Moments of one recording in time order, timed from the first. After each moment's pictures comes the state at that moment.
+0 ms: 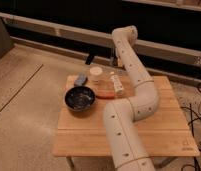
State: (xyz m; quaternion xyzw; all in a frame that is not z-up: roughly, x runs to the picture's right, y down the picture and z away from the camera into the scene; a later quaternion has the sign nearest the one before) arm 0.161 -0.182 0.971 -0.13 0.05 0.05 0.99
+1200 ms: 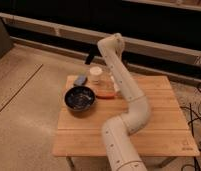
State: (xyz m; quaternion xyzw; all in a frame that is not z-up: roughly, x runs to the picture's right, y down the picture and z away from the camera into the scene) arm 0.126 -0.158 0.913 -0.09 0.10 -0.01 0.99
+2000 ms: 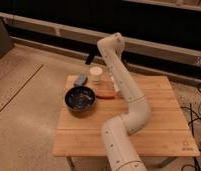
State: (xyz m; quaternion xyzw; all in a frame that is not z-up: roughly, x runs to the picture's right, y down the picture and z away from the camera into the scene) arm 0.127 -0.159 0.911 -0.08 0.10 0.00 0.99
